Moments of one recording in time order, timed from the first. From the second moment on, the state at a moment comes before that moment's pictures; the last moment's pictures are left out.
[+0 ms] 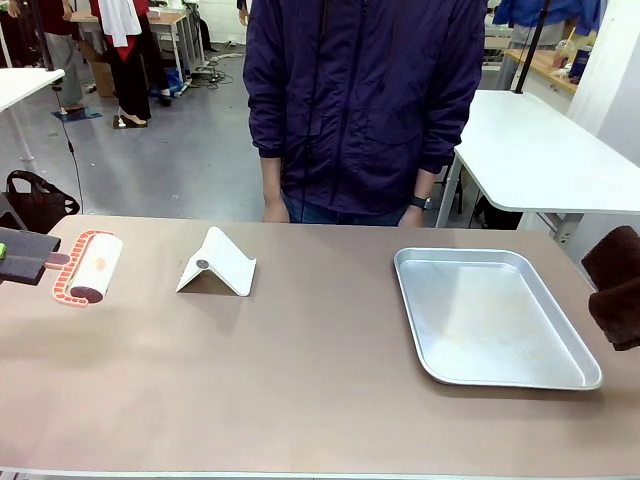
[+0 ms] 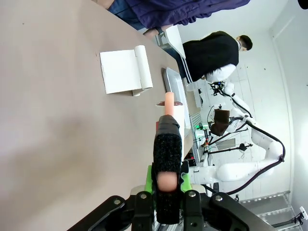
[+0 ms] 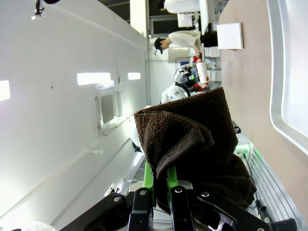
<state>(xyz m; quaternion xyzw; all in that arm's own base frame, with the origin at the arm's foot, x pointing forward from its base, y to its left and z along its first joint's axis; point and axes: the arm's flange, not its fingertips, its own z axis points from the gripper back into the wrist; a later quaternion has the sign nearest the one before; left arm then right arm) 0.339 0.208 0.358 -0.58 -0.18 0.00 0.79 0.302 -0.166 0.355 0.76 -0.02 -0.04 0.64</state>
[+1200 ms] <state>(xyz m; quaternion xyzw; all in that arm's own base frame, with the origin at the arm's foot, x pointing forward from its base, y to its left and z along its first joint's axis) 0.391 0.089 0.470 -0.51 -0.14 -0.04 0.85 0.395 0.018 0.409 0.66 -0.01 0.04 0.75</state>
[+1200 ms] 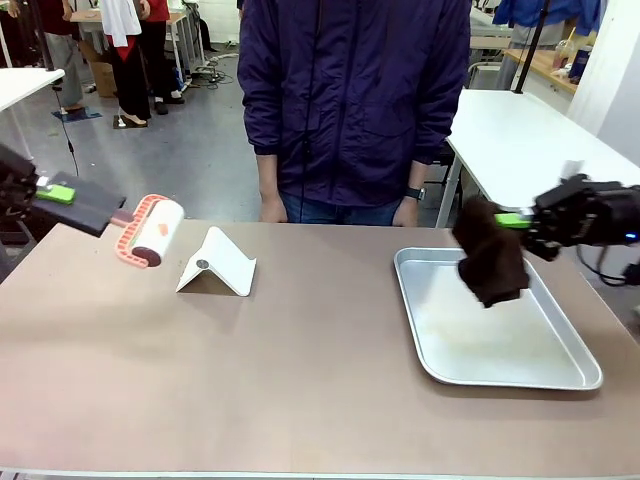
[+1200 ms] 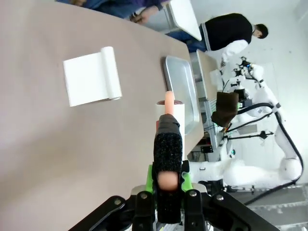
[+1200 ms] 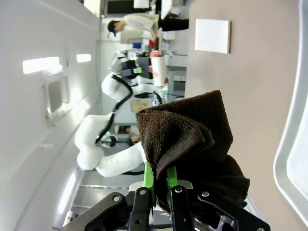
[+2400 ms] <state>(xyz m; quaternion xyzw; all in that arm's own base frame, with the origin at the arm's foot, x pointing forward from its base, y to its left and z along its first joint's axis) 0.497 -0.099 0.490 -0.29 -0.11 0.01 0.95 0.451 0.174 0.311 0.49 -0.09 -0.09 0.86</state>
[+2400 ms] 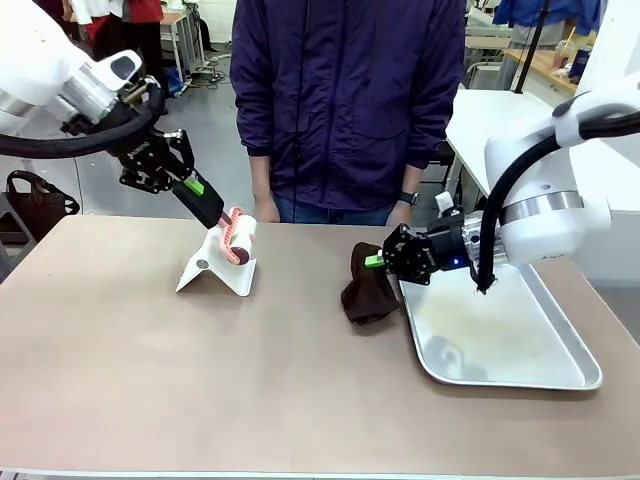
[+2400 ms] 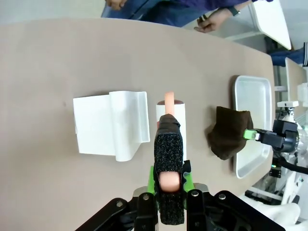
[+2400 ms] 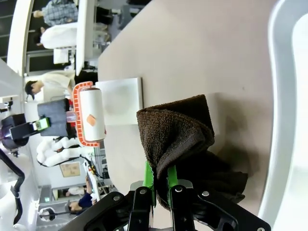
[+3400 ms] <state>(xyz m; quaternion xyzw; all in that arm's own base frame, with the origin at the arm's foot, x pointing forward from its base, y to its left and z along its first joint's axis) 0.501 -0.117 0.480 -0.28 -0.11 0.00 0.95 0.450 0.173 0.306 0.48 -0.08 -0.09 0.87</state>
